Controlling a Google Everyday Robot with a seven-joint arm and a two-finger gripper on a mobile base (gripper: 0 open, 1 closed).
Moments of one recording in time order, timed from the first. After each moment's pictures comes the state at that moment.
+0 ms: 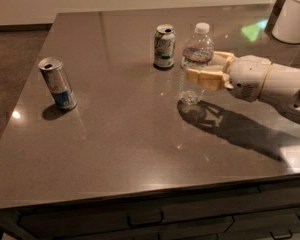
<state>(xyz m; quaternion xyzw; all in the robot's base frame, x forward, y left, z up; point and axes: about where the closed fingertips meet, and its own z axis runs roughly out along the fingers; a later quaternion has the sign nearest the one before) 0.571 -0.113 0.943 -0.38 0.62 0.31 0.62</state>
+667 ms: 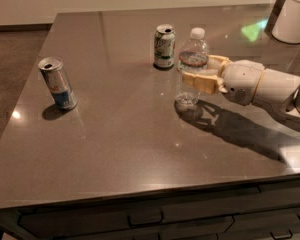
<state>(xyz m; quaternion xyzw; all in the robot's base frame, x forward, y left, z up) 0.574 -0.105 0.933 -0.38 0.62 0.30 0.63</state>
